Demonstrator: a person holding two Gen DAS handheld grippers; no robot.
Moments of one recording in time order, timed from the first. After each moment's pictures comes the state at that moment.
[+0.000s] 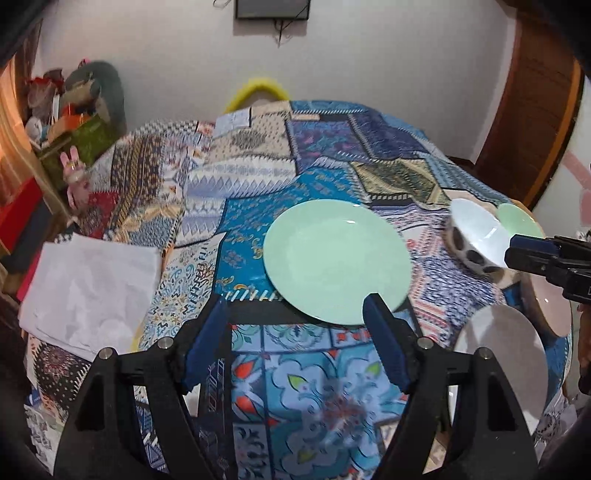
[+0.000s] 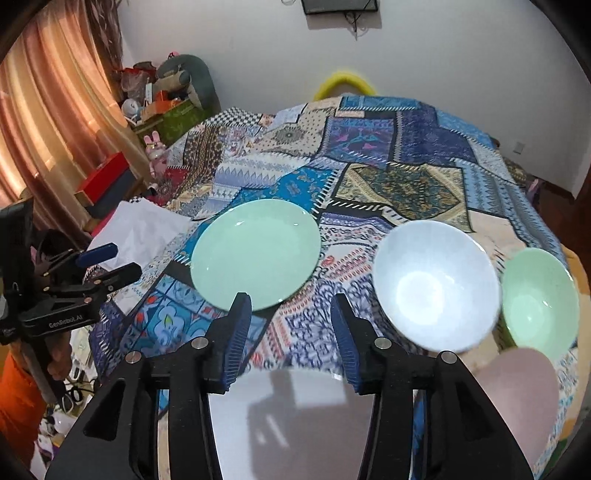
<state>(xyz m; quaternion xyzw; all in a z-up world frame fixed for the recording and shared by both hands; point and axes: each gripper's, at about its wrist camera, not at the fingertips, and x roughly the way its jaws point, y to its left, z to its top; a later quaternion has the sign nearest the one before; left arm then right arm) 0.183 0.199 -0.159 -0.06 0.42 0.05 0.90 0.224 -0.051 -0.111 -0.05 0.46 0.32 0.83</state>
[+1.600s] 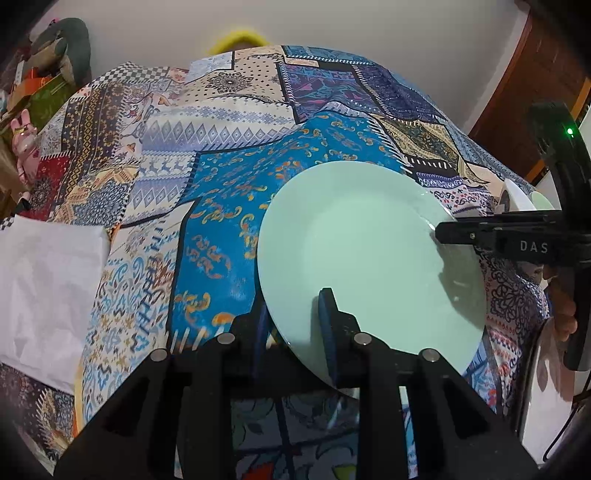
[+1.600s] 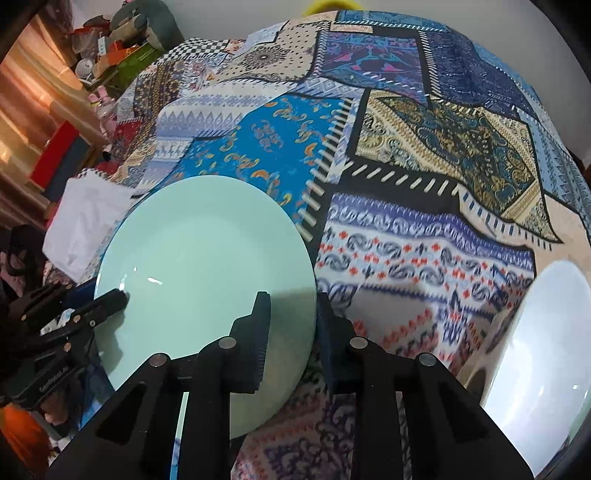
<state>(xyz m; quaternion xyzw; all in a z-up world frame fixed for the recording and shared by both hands) 0.263 0.236 -0.248 -0.10 0.48 -0.01 0.87 0.306 0.023 -0.201 -0.08 0.58 0.29 0.76</state>
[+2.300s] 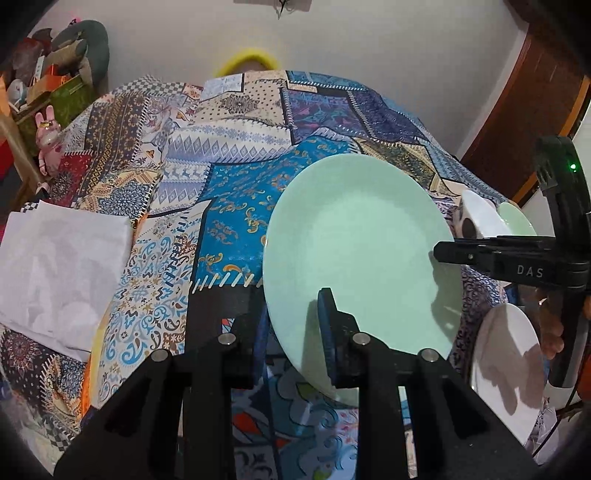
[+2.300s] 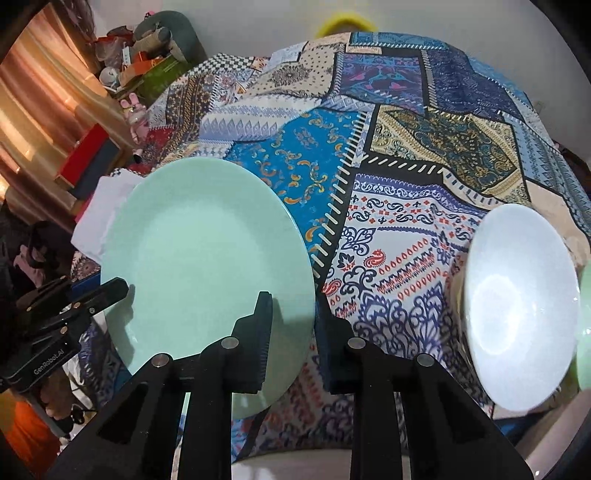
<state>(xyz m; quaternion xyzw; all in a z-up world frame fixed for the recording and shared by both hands) 0.198 0.221 -0.194 -0.11 0.45 0.00 0.89 0.255 0.003 -0.155 -0.05 0.55 0.31 0.77</state>
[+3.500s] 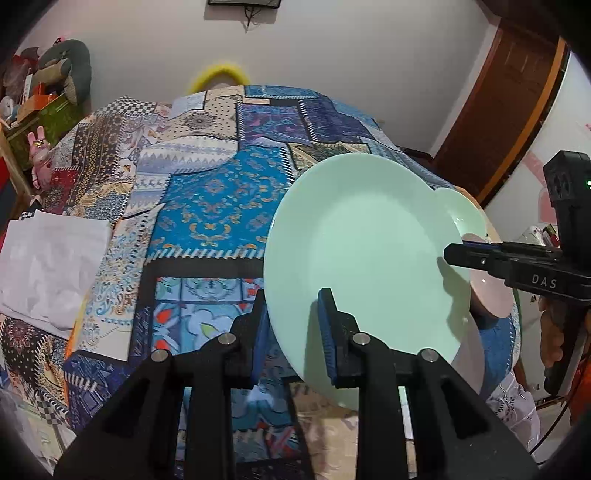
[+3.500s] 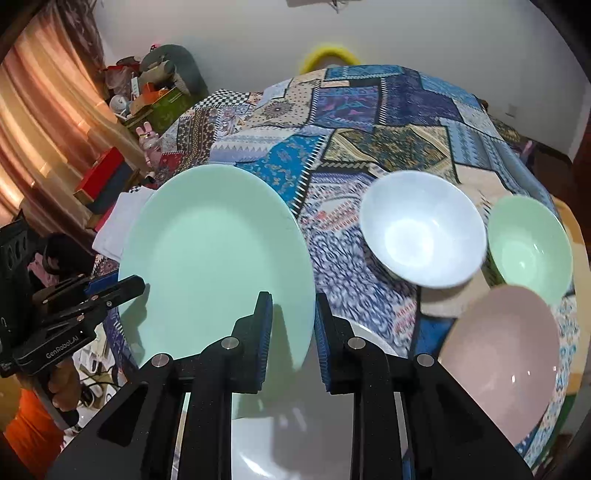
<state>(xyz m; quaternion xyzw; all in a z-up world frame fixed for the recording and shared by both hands) 0.142 0.130 -0.139 -0.11 0.44 -0.03 0.89 0.187 -0.094 -0.103 -0.02 0.51 0.30 0.80</state>
